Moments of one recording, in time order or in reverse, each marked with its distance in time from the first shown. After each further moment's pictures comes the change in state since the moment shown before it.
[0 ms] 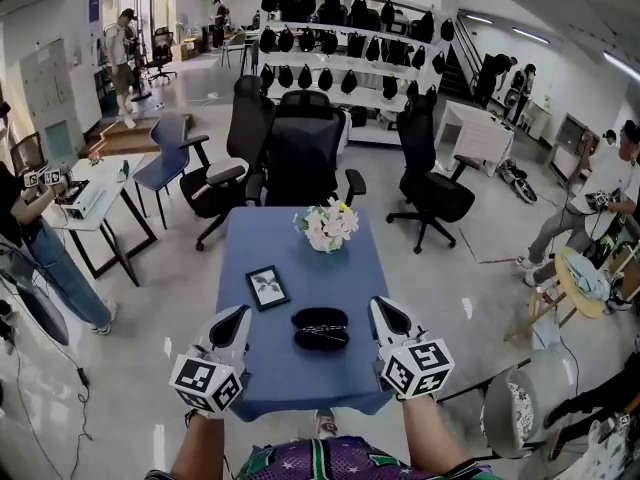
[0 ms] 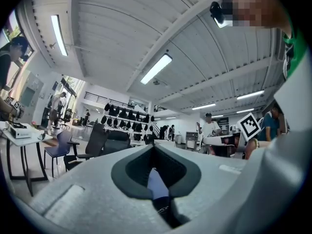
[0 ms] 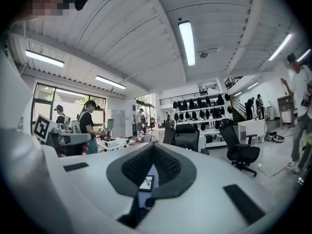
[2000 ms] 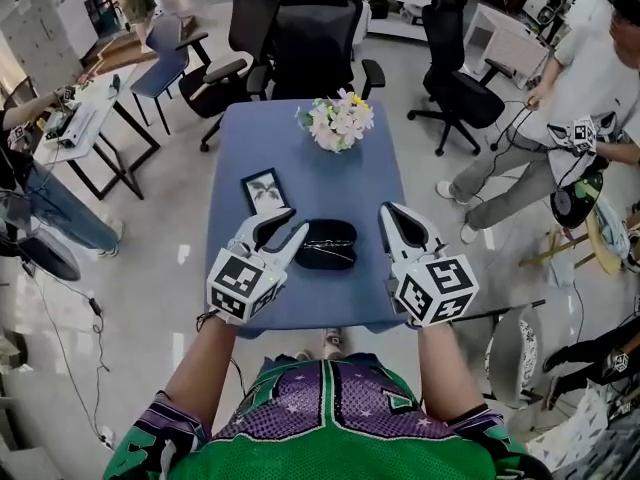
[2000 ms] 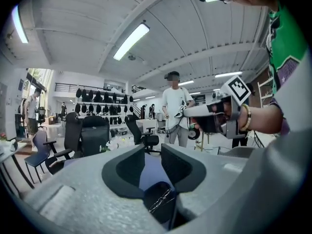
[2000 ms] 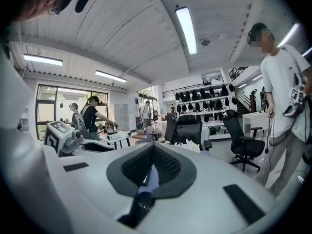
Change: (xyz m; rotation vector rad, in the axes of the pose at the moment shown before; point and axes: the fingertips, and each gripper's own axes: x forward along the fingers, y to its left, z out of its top) left arm 0.124 -0.050 -0.105 0.176 0.243 -0.240; right arm 0.050 -0.048 -0.042 0.013 0.088 0.063
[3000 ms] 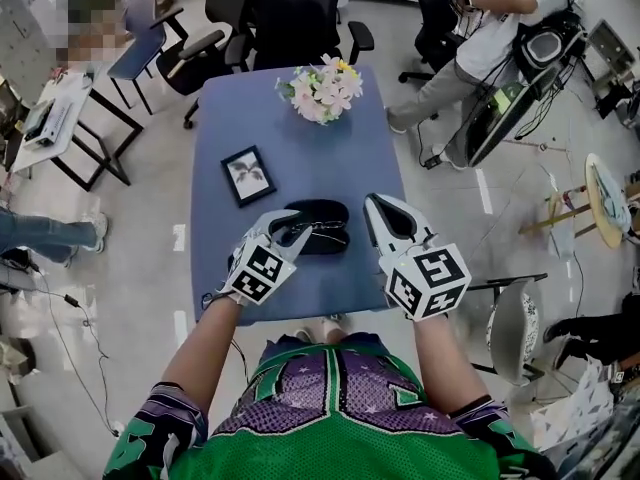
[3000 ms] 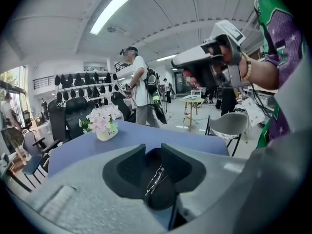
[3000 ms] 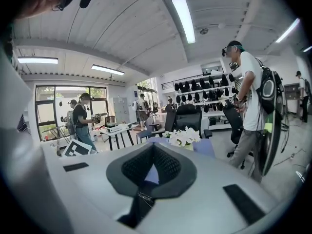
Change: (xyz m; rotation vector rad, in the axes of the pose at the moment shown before) left arm 0.067 -0.019 -0.129 0.141 0.293 -0.142; right arm 0.019 -0.010 -0.044 0.032 0.104 0.006
